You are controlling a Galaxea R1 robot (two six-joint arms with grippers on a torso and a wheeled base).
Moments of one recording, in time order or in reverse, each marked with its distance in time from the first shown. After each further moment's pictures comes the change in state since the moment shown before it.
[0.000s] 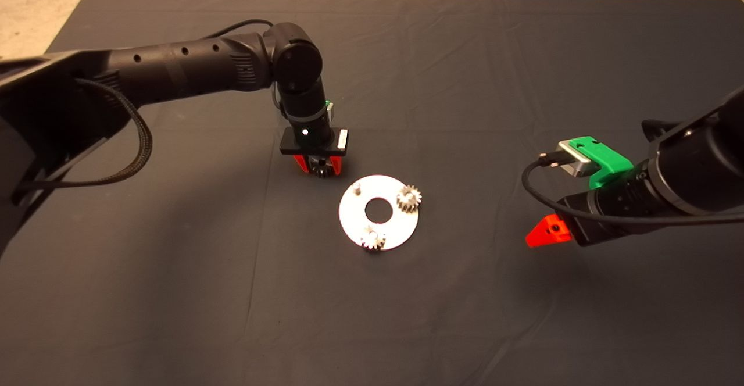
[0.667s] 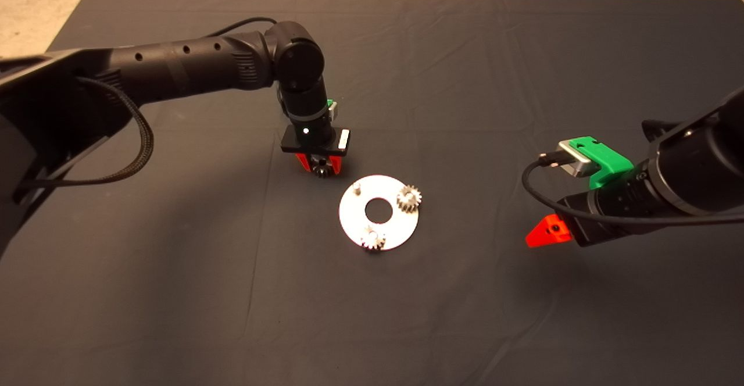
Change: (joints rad) left arm -0.005 0.007 0.000 0.000 0.001 0.049; right arm 0.000 -0.002 0.001 0.000 -0.001 0.001
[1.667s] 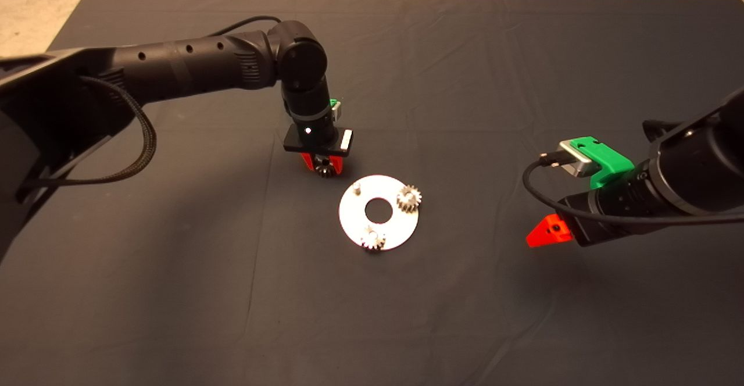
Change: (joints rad) left arm 0.000 0.004 -0.015 -0.001 -0.005 0.027; right arm 0.000 0.000 0.000 0.000 0.001 0.003
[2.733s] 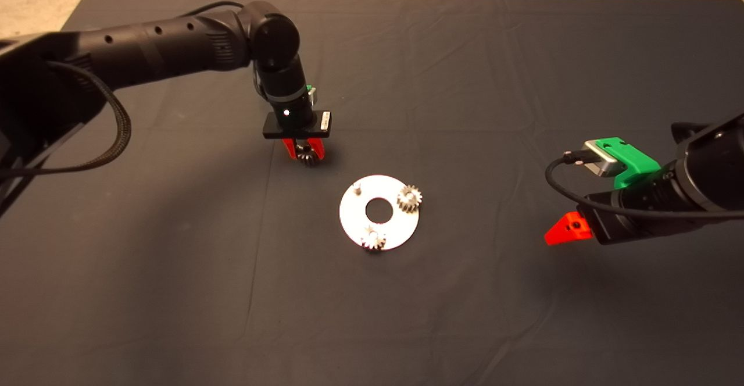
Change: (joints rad) left arm -0.054 -0.037 -0.071 -0.122 0.003 -0.016; right arm -0.001 -0.083 0.014 0.000 -0.001 0.013
